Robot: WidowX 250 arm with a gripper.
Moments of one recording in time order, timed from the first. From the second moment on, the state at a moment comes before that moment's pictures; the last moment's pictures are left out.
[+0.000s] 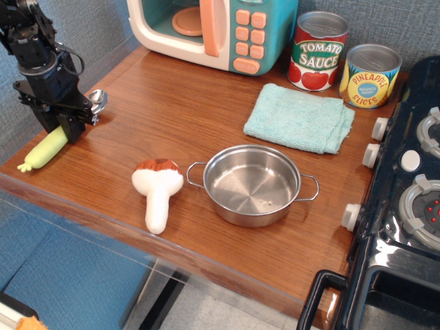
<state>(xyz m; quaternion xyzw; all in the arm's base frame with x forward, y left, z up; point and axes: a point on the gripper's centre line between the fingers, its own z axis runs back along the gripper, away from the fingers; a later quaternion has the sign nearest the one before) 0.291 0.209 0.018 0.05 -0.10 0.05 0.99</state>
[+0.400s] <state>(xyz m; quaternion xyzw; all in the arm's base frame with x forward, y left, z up) 0.287 0.203 0.032 0.05 -0.09 0.02 0.99</state>
